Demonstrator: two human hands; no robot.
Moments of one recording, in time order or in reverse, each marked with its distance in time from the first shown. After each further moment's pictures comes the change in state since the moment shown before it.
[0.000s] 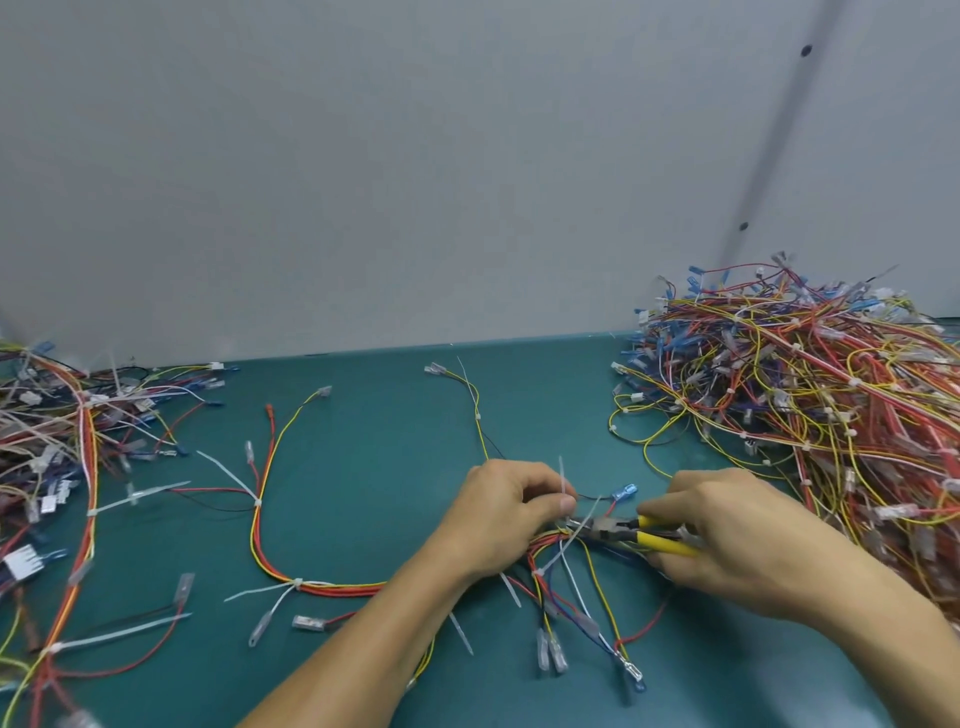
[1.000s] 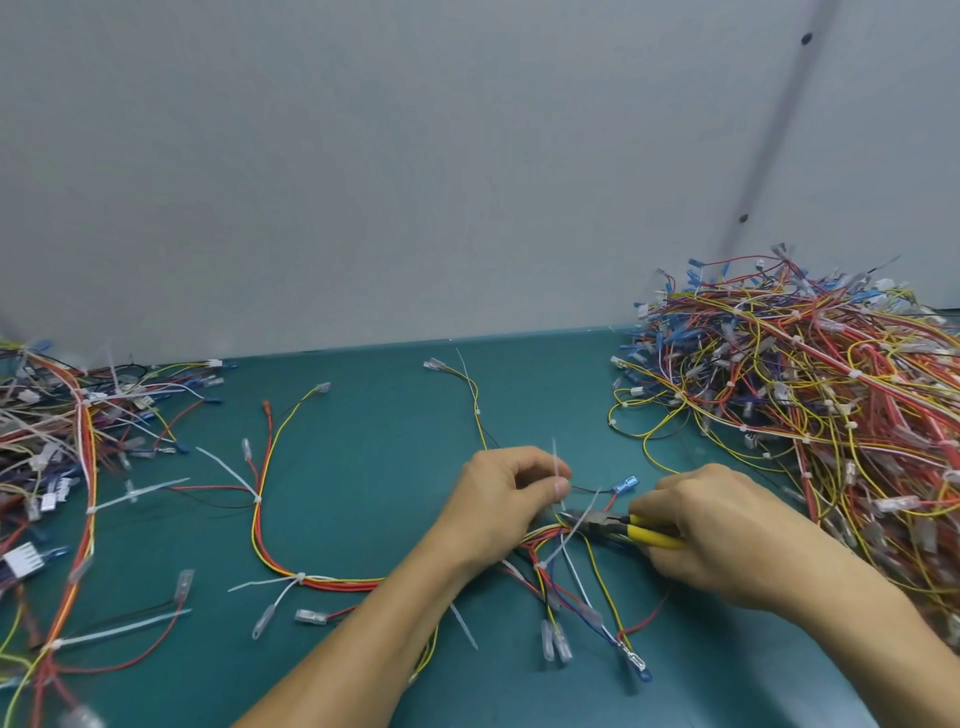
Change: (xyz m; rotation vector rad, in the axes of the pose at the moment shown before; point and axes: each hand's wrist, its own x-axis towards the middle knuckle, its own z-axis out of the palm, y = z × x) left_hand 0.002 0.000 0.003 -0.227 0.073 -0.044; right_hand 0.007 -0.005 0.005 -0.058 -0.062 0.015
